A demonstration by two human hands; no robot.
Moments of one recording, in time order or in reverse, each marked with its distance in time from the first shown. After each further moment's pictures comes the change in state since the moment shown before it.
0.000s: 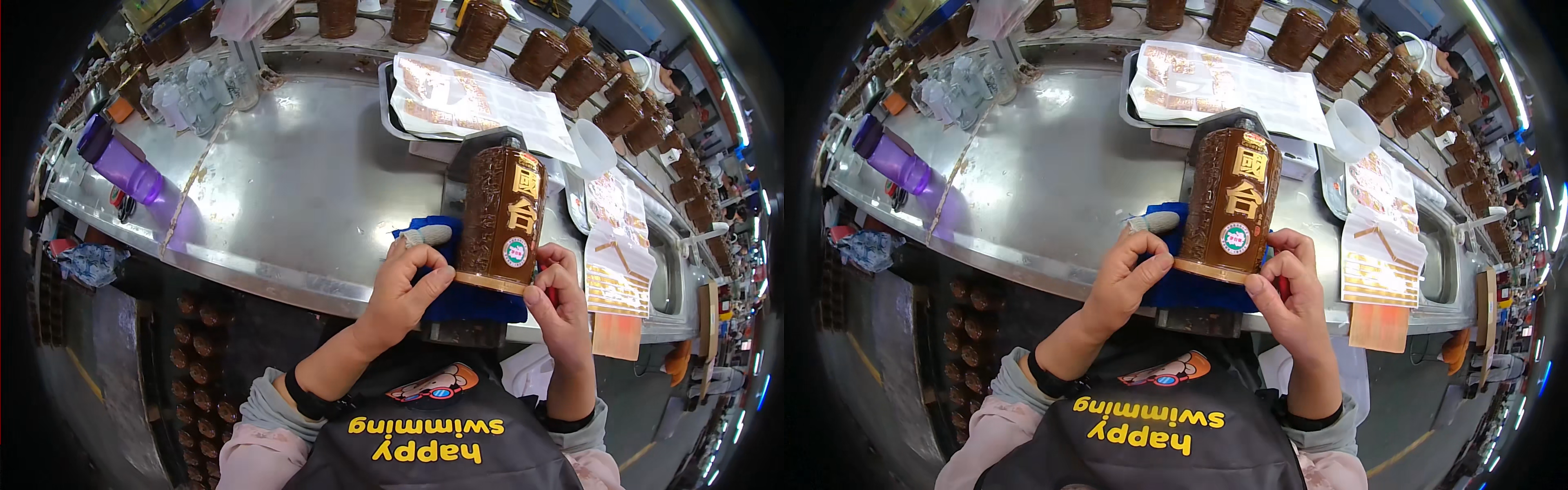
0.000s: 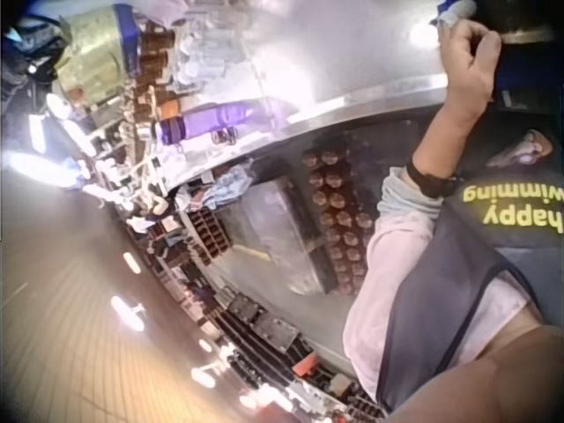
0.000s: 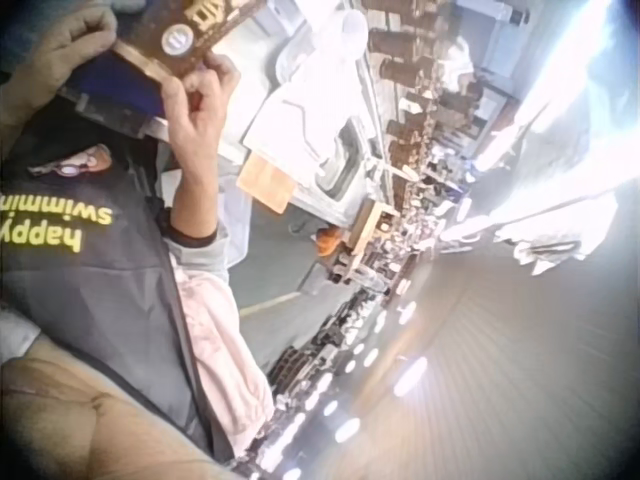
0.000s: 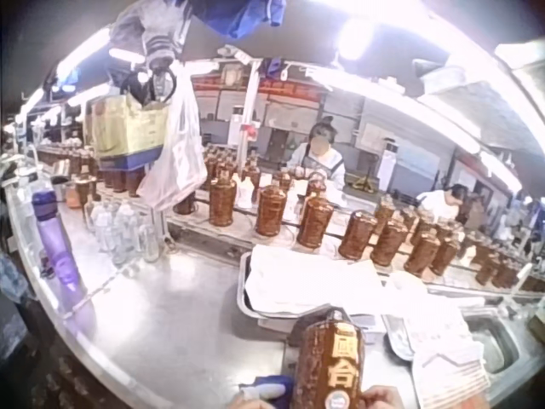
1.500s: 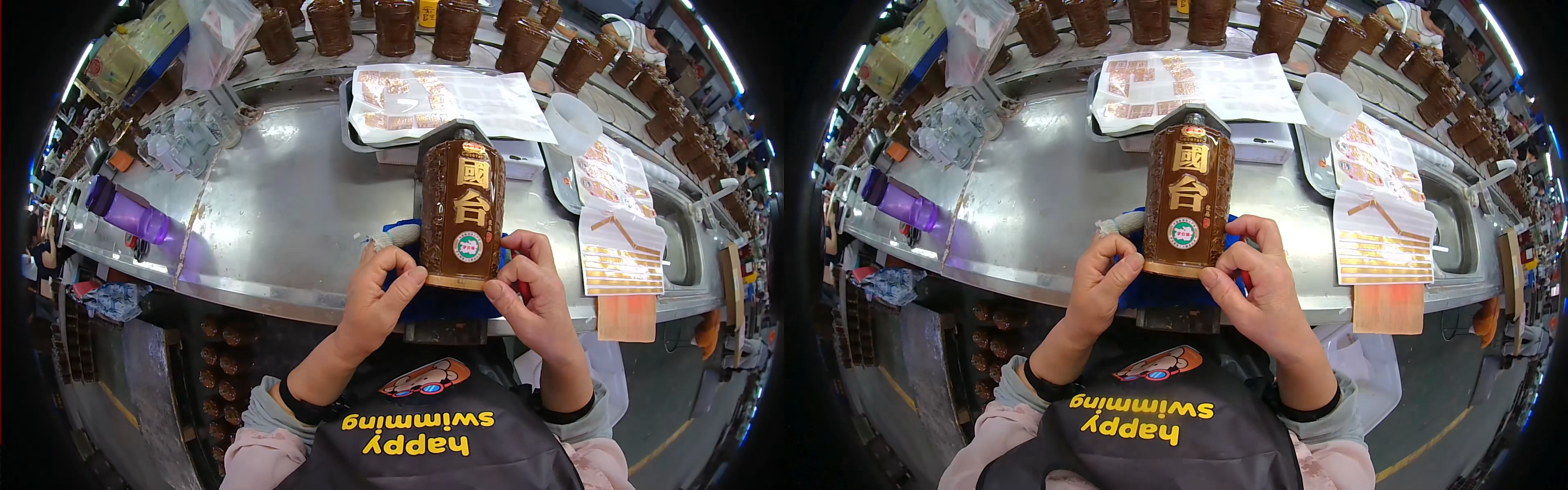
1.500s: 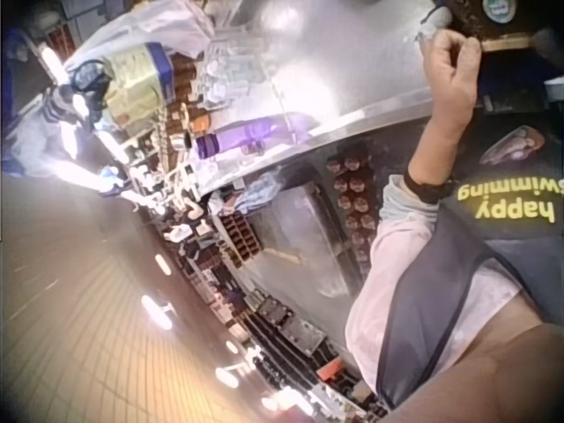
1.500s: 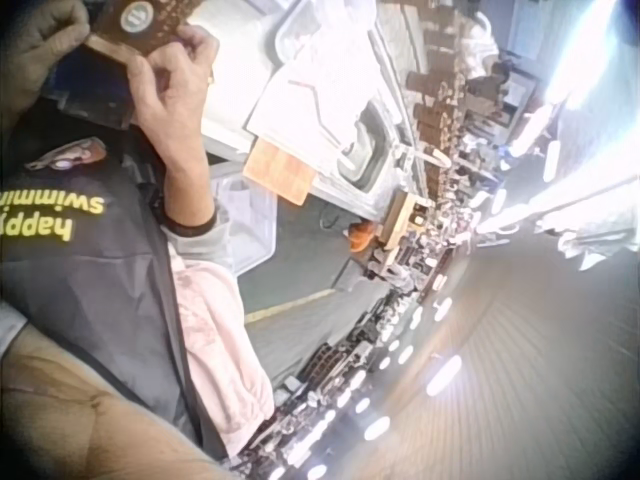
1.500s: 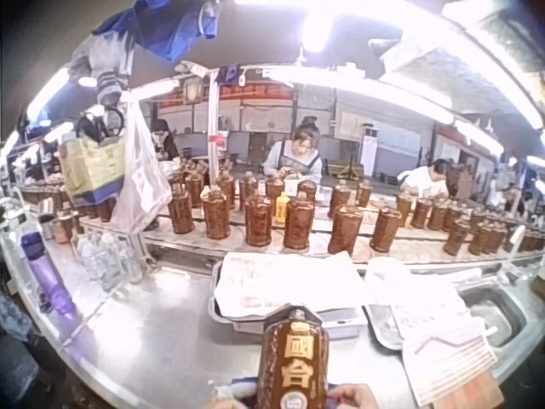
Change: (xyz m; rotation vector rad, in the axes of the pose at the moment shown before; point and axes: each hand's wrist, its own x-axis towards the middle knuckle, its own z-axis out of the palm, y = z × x) left_hand 0.003 0.022 0.013 0.109 0.005 -0.023; right_hand -0.001 -0.006 -0.005 -0.024 -0.002 -0.016
